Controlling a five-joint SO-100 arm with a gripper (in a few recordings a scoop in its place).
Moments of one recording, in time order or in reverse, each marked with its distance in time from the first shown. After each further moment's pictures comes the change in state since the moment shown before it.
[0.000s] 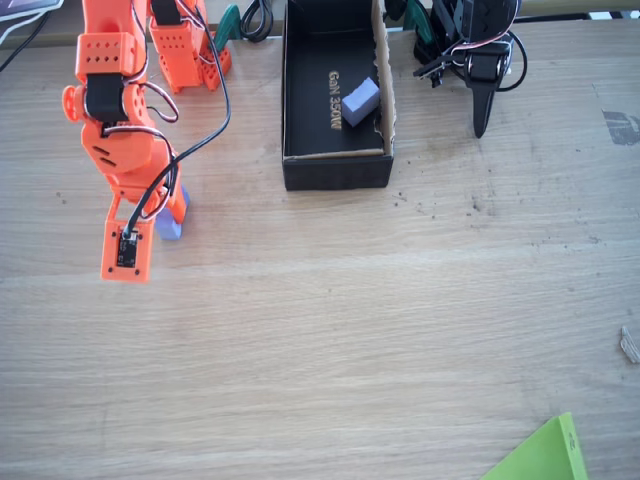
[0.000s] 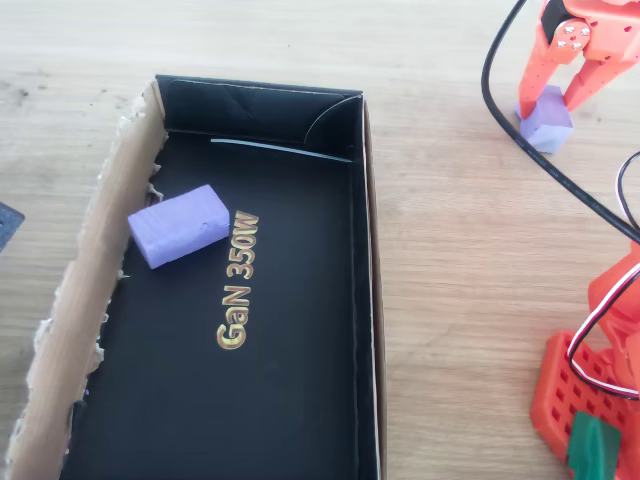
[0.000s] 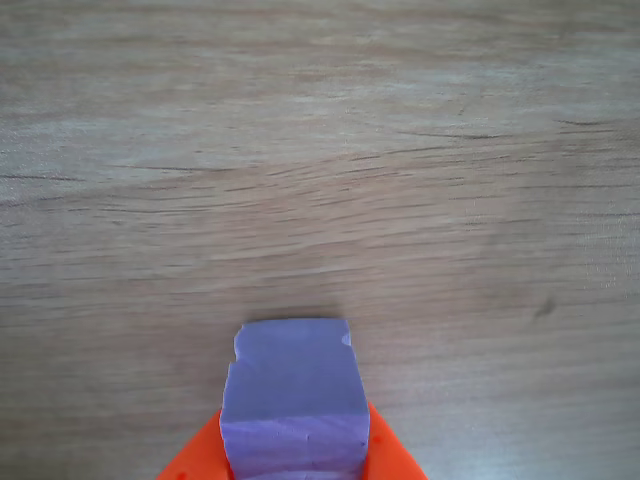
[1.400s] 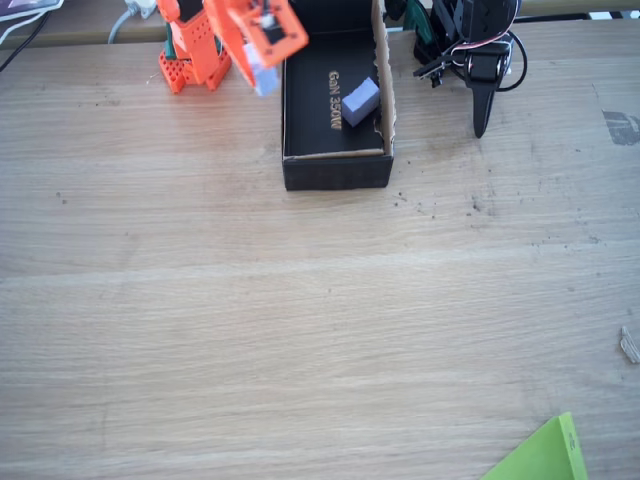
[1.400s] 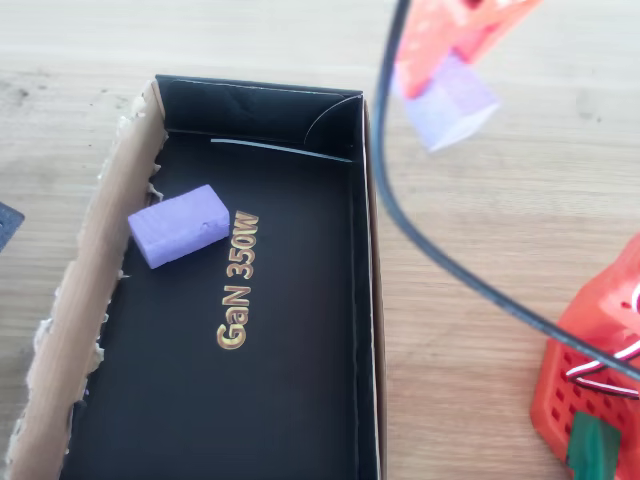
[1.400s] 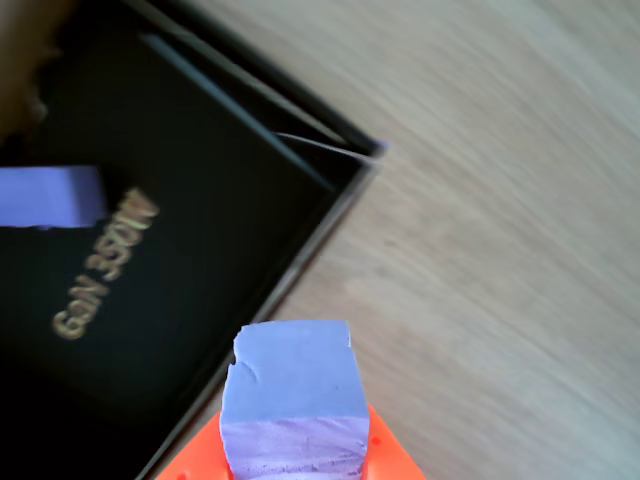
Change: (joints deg) arm -53.1 35.3 2.3 19.7 -9.6
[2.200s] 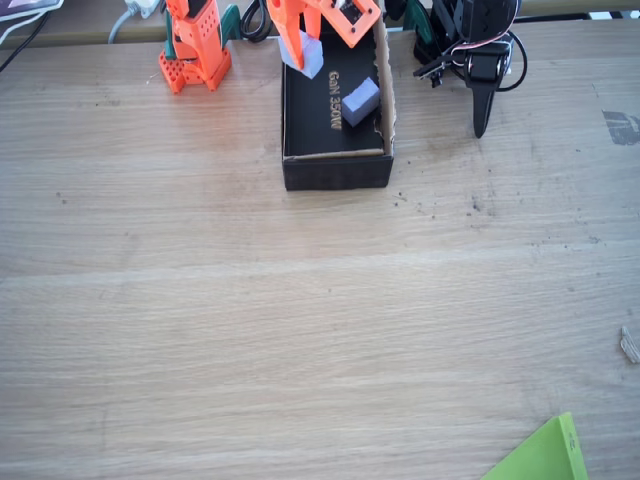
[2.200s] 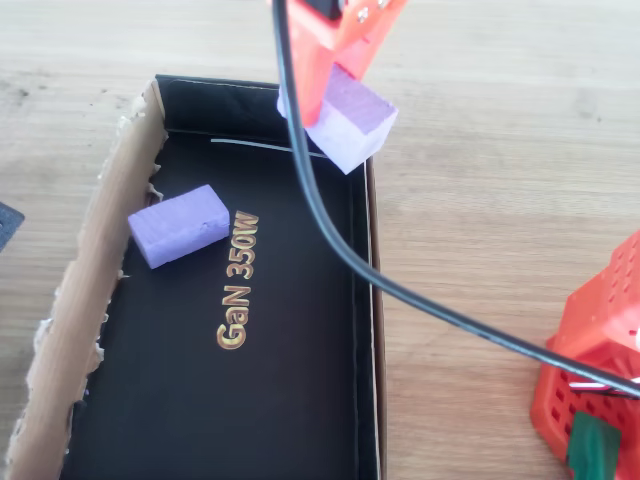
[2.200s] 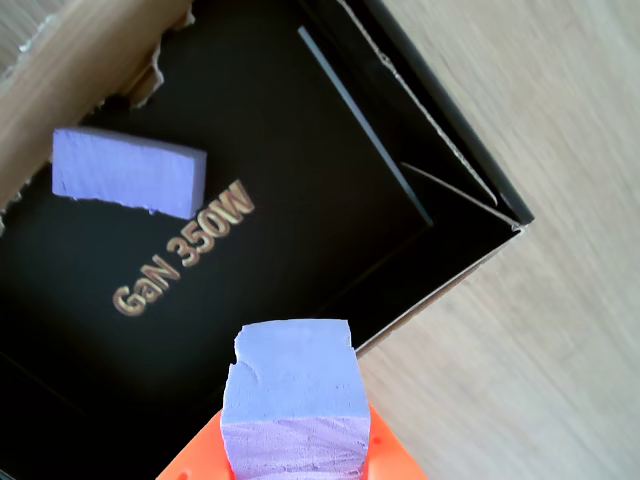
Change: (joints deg) arm -9.3 -17.1 -19.6 5.0 0.5
